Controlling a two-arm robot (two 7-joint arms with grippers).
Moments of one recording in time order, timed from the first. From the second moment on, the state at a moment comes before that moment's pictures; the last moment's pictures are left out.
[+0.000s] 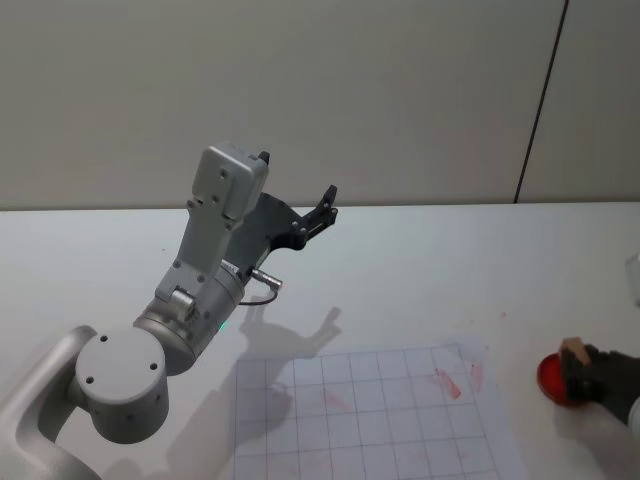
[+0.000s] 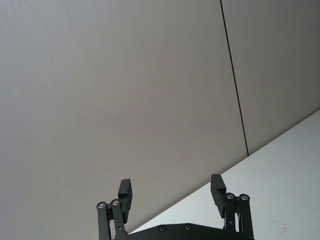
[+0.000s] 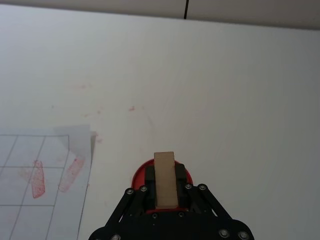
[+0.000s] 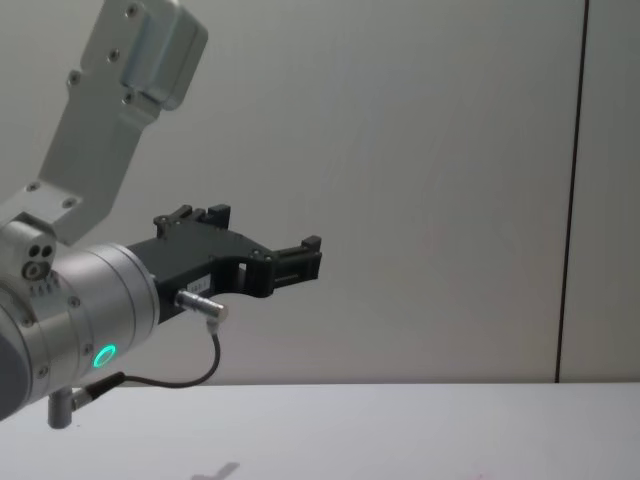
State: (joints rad) left arm -0.24 0.38 0.45 -1.63 -0.20 0.01 -0.01; right arm -0.16 0.25 -0.13 -1.89 0.23 0.70 -0.07
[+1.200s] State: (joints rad) left arm -0.24 0.38 0.45 -1.63 -0.20 0.01 -0.01; right arm -0.06 0.22 -0.21 -1.85 0.14 0.70 0.22
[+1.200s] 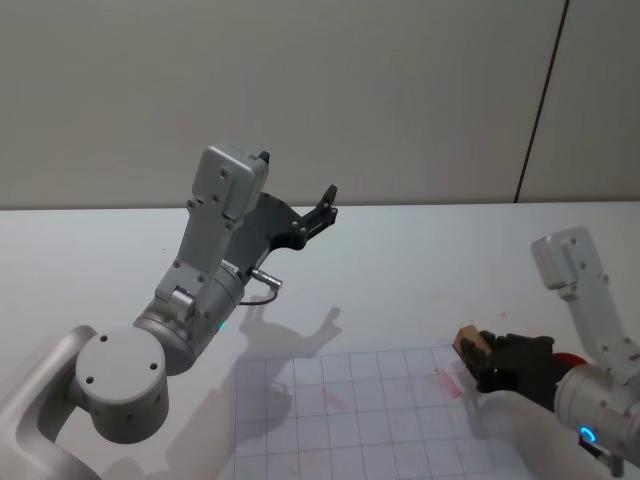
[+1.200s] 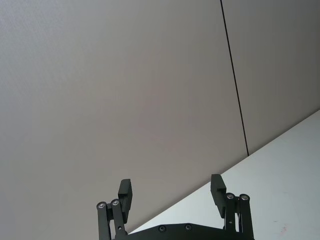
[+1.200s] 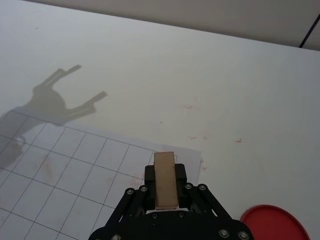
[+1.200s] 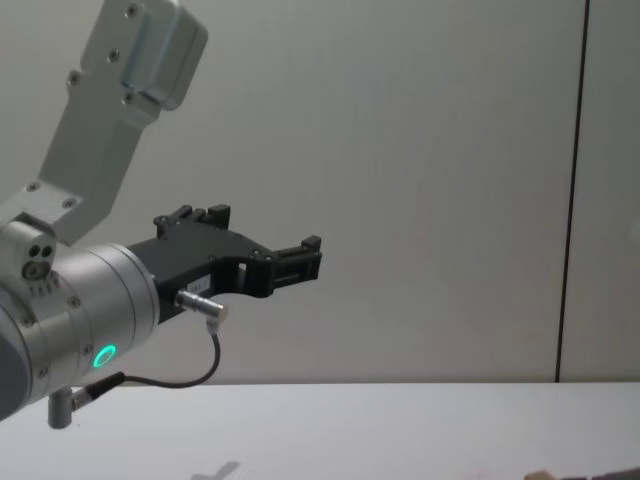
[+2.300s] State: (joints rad) left arm -0.24 0.38 0.45 -1.63 -0.20 0.01 -0.01; right arm -0.02 0.21 -0.25 -1.72 0.02 0.71 0.30
